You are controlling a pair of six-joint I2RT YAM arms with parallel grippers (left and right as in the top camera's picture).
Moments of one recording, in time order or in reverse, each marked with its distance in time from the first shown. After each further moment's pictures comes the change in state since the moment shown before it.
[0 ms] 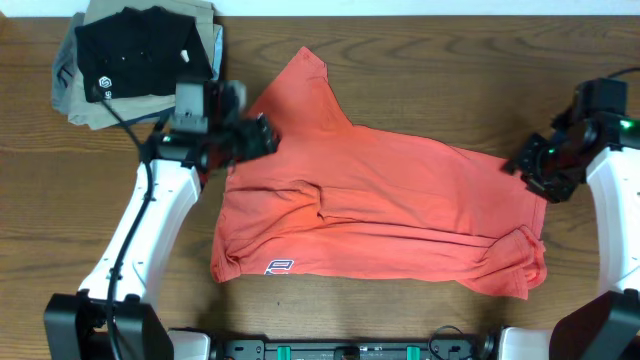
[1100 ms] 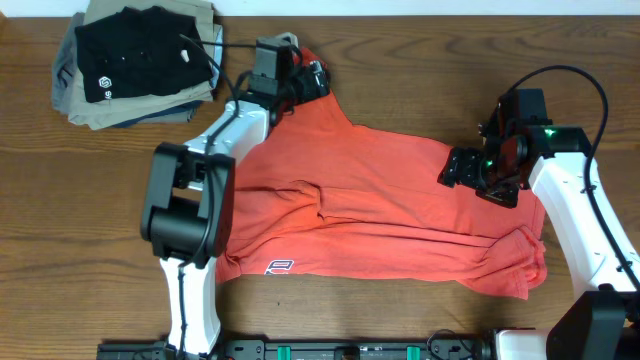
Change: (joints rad) left arm -0.121 0.660 0.296 0.569 -0.124 -0.180; right arm 0.239 0.000 -0.137 0.117 -0.014 -0.032
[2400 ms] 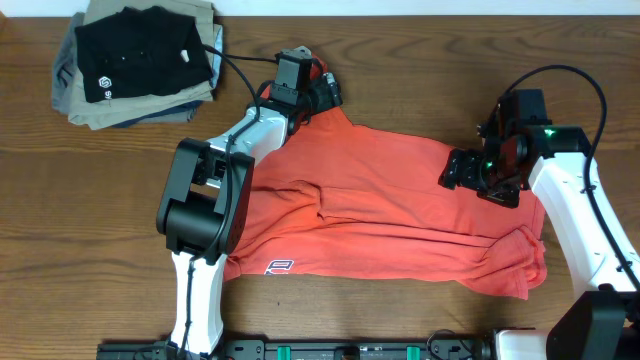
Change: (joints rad) left arm -0.065 0.048 0.000 0.007 -0.085 -0.080; right arm 0.000 0.000 0.000 -0.008 0.011 -0.034
